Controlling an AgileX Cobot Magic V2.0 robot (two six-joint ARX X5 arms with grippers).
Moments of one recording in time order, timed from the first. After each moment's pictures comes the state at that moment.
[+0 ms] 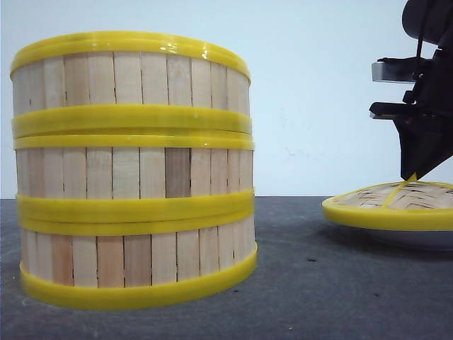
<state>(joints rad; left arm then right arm) 0.00 0.95 1.31 -1.06 0.10 0.03 0.14 1.50 1.05 -0.51 -0.08 0.00</state>
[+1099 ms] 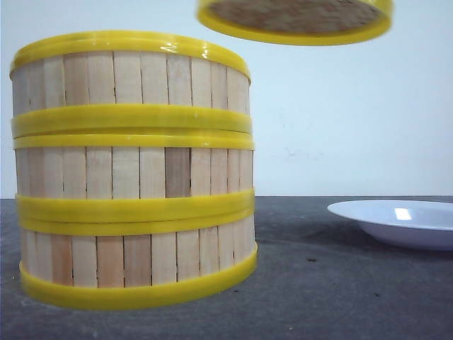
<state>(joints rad) 0.00 0.87 1.05 -0.96 0.10 0.03 0.56 1.42 1.66 -0.90 -0.18 -0.03</state>
